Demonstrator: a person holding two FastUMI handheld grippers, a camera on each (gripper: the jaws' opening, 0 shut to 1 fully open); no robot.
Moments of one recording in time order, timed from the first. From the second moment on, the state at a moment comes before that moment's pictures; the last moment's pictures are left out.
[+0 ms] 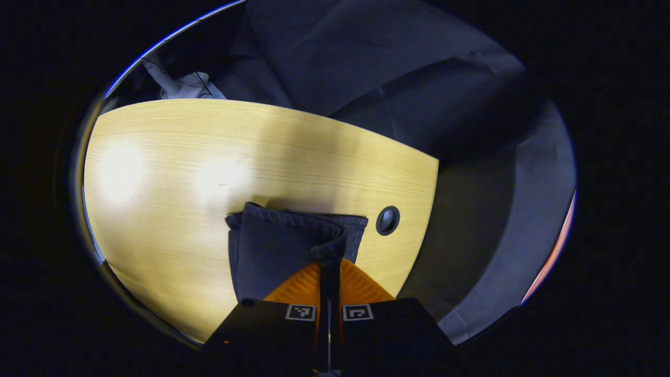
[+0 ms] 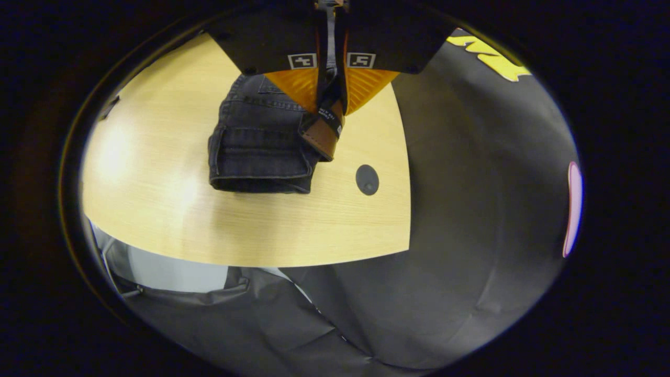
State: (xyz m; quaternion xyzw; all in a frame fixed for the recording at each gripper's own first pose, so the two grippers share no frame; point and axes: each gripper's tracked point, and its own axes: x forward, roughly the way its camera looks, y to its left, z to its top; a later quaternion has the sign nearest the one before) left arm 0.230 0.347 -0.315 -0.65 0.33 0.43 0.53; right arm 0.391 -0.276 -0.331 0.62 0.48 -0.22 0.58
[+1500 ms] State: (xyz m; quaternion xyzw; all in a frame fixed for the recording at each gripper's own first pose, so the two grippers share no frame) left arm 0.195 0.216 -0.031 -0.14 0.19 0.15 0.96; right arm 0.243 -0.222 -0.098 0.17 0.21 -0.01 0.96
